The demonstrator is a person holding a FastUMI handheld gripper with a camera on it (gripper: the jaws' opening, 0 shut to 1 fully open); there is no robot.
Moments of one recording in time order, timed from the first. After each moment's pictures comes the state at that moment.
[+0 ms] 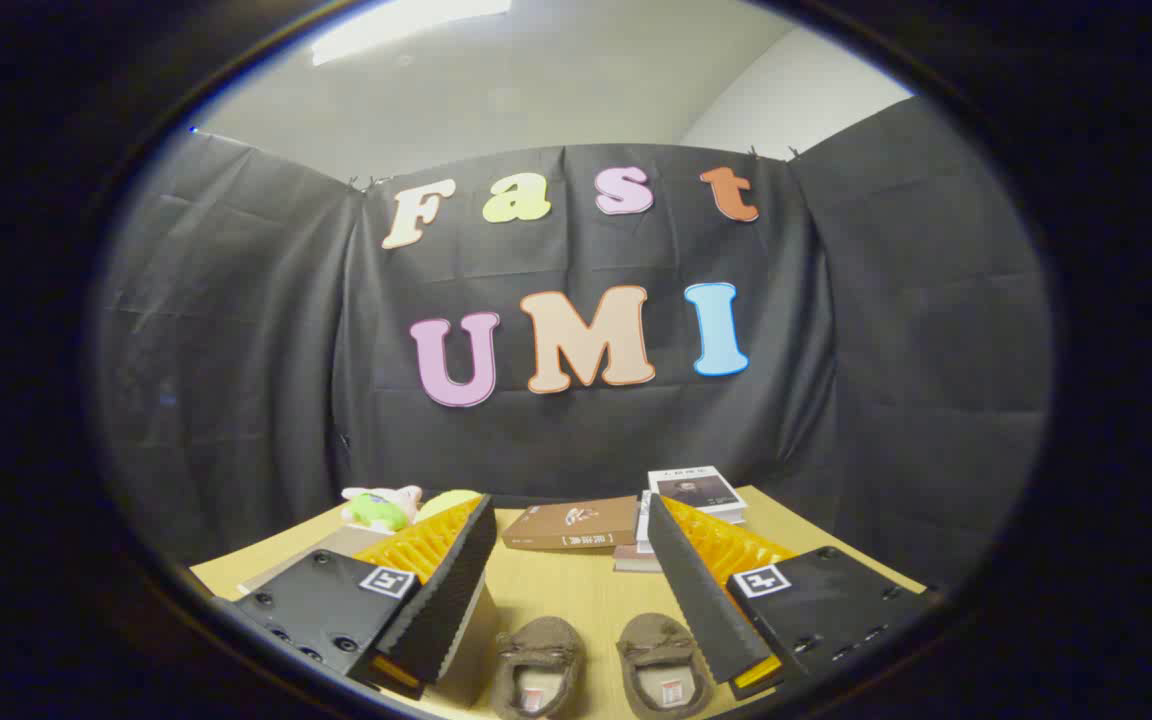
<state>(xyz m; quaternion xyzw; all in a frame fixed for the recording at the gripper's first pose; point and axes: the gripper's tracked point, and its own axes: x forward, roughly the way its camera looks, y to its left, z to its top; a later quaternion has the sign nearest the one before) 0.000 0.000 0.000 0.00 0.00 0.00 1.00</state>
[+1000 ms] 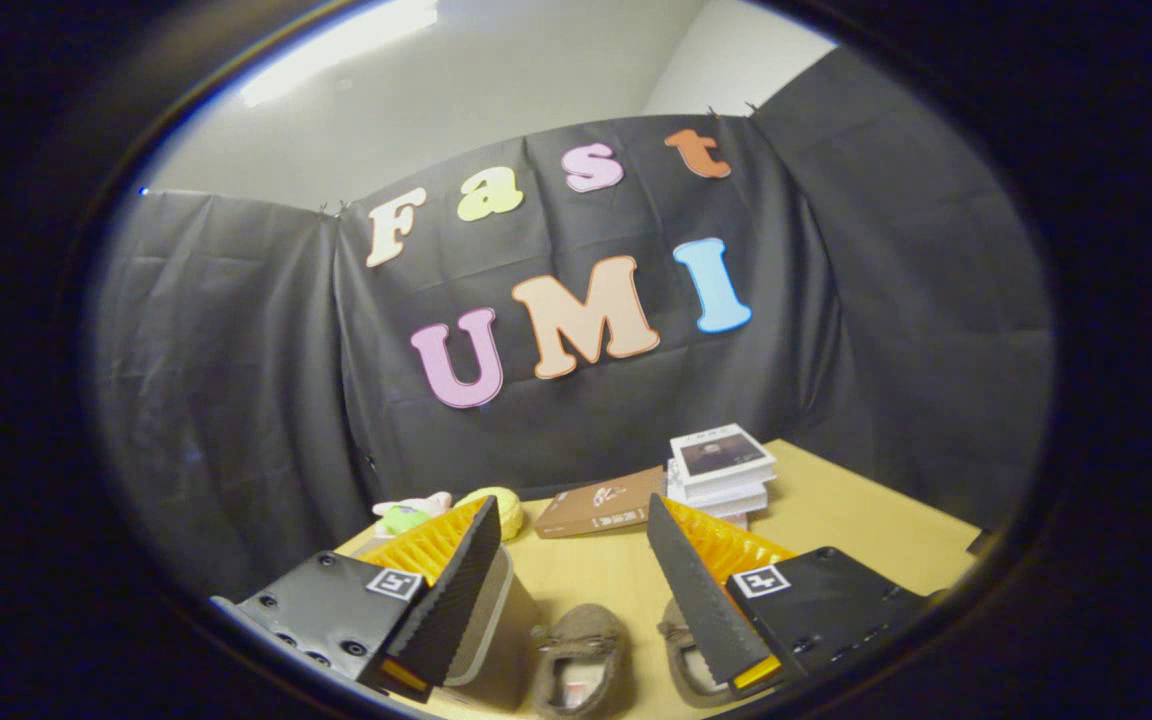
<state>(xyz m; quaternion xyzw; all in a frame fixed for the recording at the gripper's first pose) 0.004 0.001 -0.041 0.12 0.04 0.02 0.99</state>
